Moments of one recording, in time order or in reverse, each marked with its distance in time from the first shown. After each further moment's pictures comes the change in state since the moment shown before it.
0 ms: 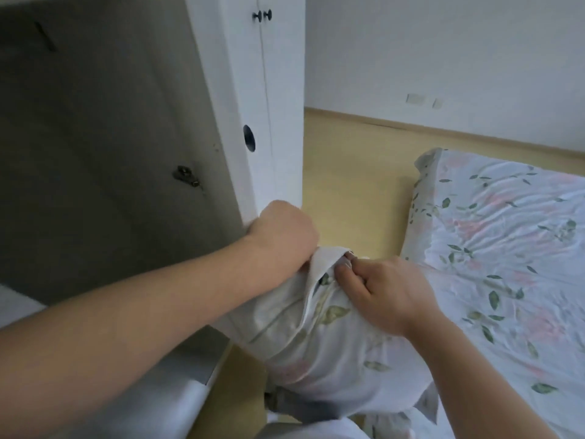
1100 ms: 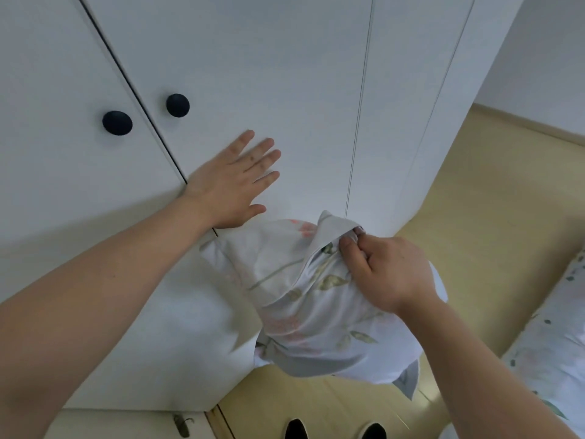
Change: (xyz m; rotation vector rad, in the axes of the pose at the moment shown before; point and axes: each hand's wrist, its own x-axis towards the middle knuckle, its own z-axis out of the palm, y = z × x) left_hand -0.157 -0.187 0.225 0.316 -0.058 -0.363; right_hand 0.084 -0.162 0.078 0.238 -0.093 -0.349
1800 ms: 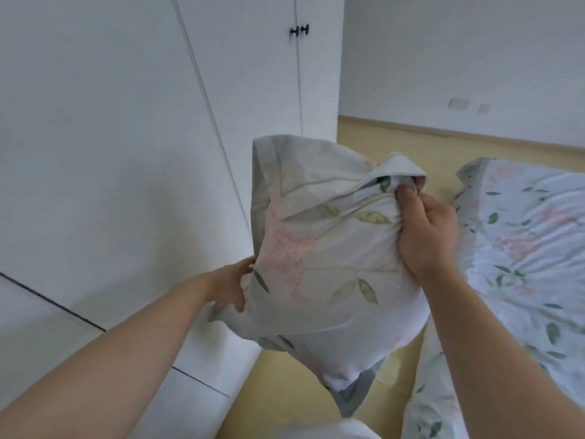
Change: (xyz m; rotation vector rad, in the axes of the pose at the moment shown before) left_hand 0.115 0.164 -0.043 -1.432 -0.631 0.091; right_hand -0.037 0.142 -0.121 0.522 0.741 0.490
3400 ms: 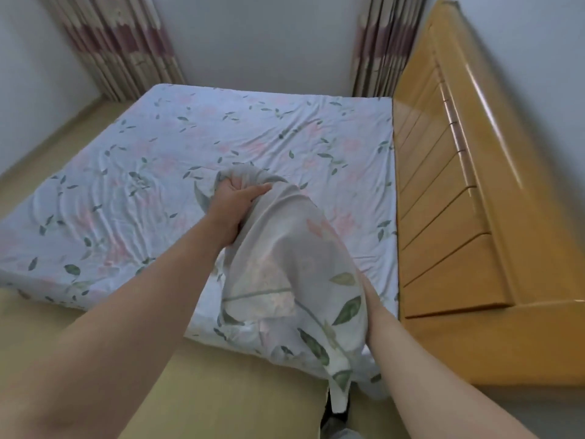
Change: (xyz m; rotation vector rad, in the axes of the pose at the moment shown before) left_hand -0.005 0.591 0.246 -0.259 -0.940 0.909; right_hand -0.219 0.146 -0.187 1.063 1.464 0.774
